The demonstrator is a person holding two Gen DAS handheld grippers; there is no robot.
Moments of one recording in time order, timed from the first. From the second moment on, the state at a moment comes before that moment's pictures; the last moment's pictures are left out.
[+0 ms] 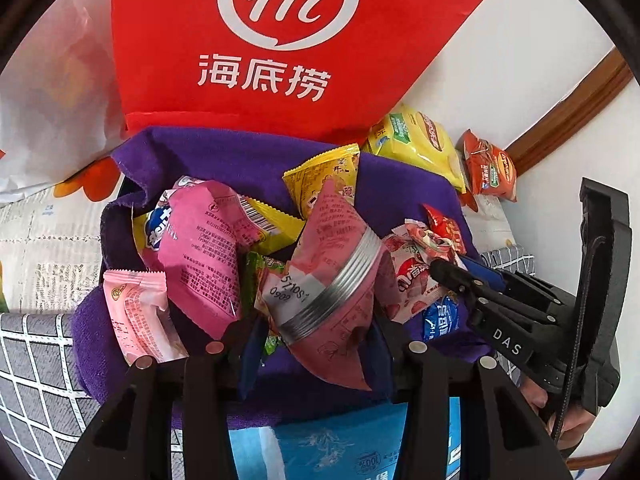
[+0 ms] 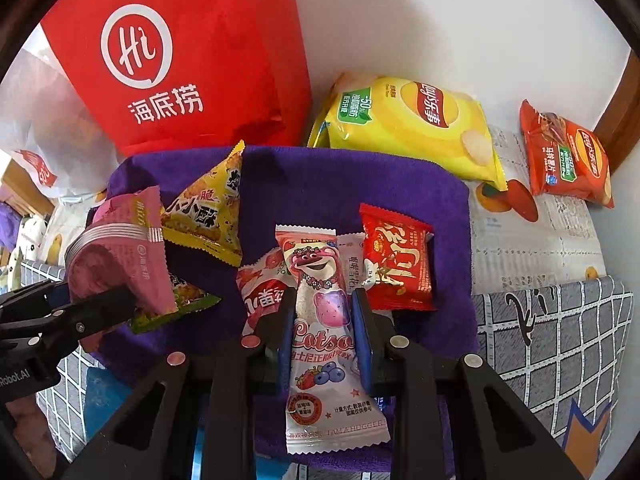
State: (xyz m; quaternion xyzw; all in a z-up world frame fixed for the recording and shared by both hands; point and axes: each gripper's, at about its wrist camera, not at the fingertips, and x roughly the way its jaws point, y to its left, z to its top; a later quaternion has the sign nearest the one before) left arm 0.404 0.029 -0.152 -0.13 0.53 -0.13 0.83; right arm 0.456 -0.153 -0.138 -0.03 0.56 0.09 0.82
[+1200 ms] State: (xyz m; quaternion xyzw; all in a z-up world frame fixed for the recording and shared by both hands) left arm 0.379 0.043 -0.090 -0.11 0.47 -0.11 0.87; right arm 0.418 -0.151 -0.055 -0.02 0.49 0.07 0.87
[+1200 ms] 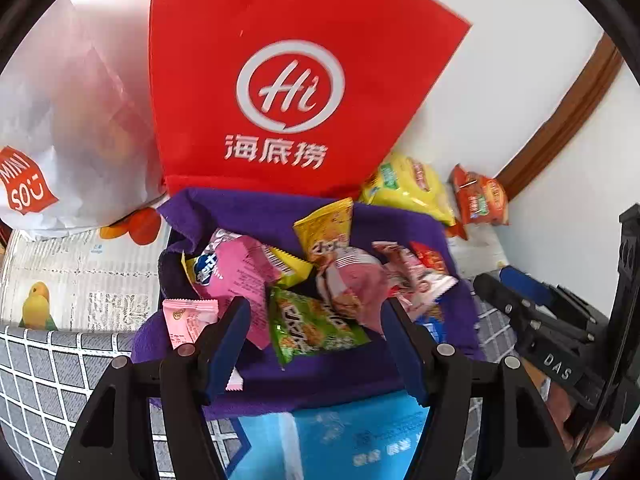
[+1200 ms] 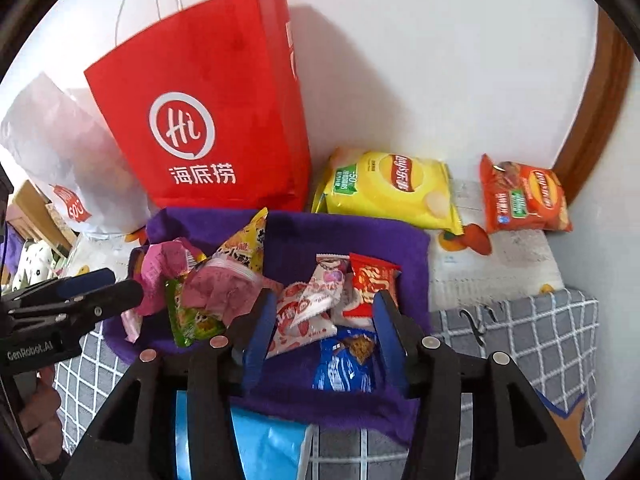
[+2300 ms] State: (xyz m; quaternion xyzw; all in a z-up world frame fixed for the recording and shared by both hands) left arm 0.113 0.033 -0.016 -0.05 0.35 -0.07 0.93; right arm 0.150 -0.165 0.051 0.00 0.40 0.02 0.92
